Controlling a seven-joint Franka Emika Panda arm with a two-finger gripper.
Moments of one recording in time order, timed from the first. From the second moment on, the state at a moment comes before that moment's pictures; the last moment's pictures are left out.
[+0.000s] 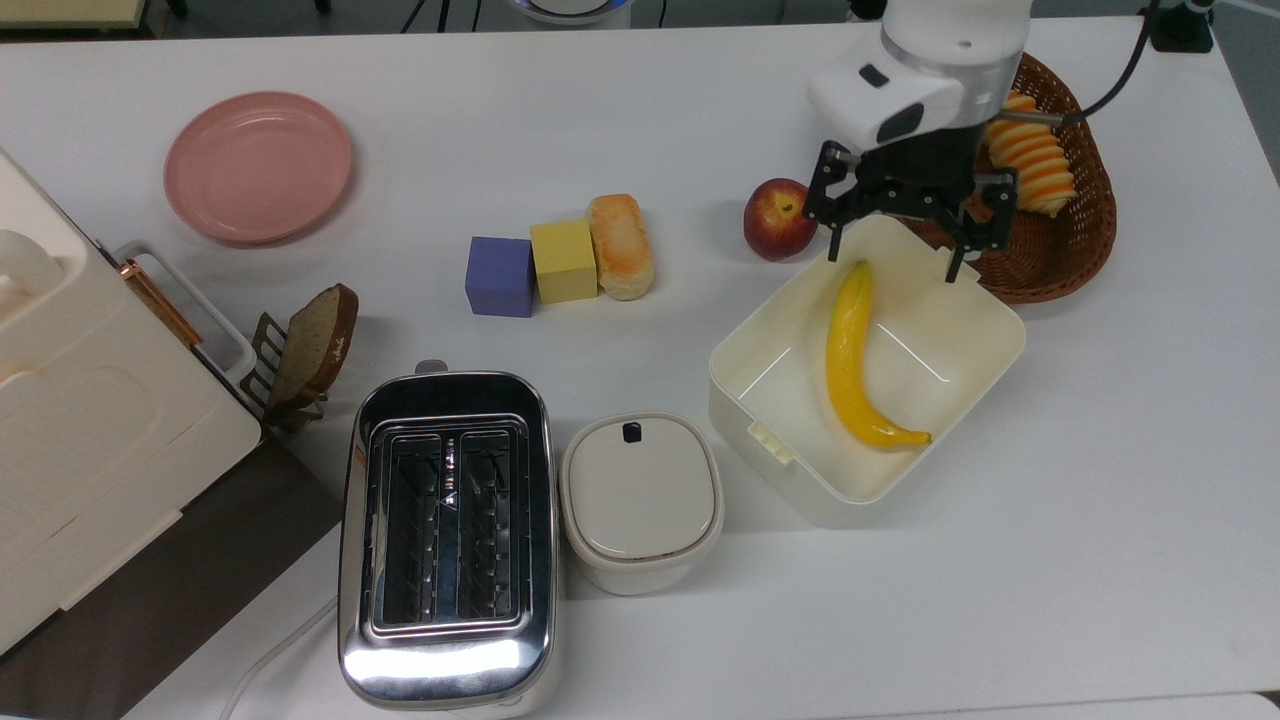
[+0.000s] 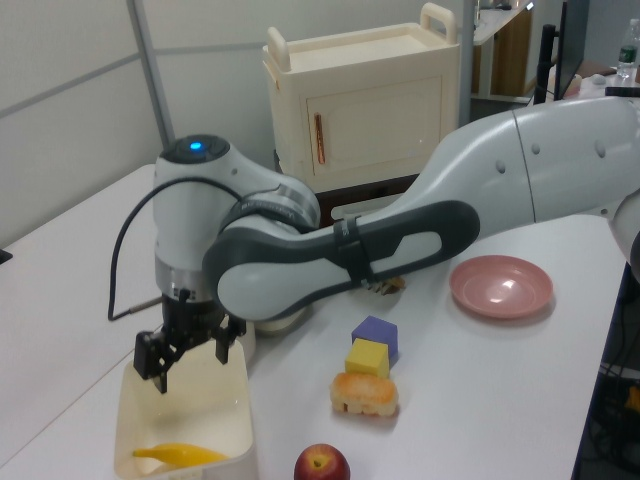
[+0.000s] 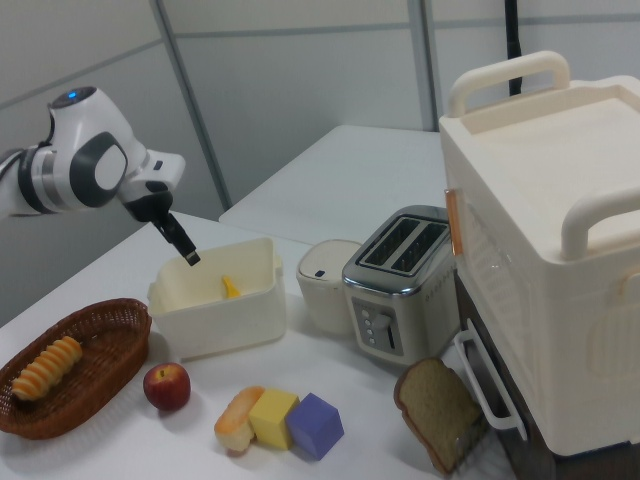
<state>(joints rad) 0.45 0.41 -0.03 -1.39 -0.05 2.04 0.74</state>
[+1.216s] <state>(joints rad) 0.04 0.22 -0.04 -1.40 -0.04 1.49 0.04</state>
